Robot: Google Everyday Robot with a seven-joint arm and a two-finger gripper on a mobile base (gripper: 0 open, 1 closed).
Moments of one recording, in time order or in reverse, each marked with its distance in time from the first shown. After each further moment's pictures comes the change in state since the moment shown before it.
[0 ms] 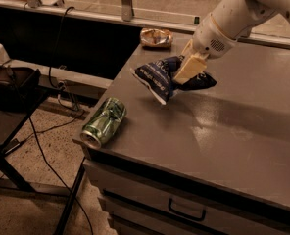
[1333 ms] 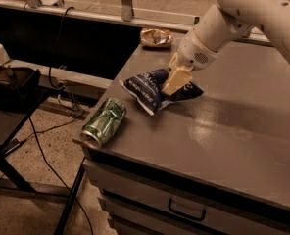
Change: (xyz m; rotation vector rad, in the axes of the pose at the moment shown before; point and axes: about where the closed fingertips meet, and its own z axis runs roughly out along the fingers) arm -0.007 0.013 0.045 -0.078 0.002 -0.036
